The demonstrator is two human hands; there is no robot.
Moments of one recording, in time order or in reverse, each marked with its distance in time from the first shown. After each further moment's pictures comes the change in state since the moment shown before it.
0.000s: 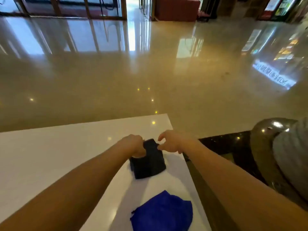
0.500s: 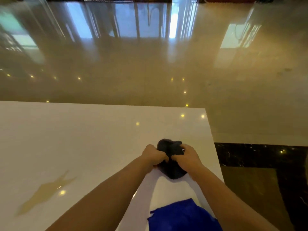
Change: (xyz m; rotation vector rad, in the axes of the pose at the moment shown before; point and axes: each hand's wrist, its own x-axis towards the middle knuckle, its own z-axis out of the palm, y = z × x) left_hand 0.027 -0.035 0.087 -1.091 -0.002 -0.439; right_hand 0.066 0.001 0.121 0.709 0.167 0.050
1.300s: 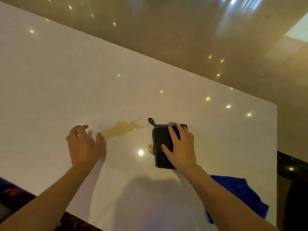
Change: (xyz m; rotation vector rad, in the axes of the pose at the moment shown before) left_hand -0.102 -0.326 -0.274 0.204 0.958 0.073; right_hand -0.105 -0.046 0.213 -0.867 -0.105 -0.602
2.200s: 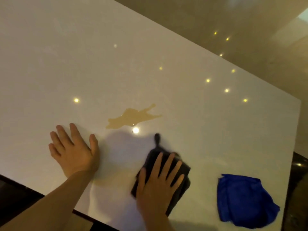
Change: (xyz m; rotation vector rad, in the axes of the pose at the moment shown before) left_hand -0.013 -0.070 0.024 0.334 -0.038 -0.163; right_hand -0.100 -0.129 0.099 -0.097 -0.053 0.383
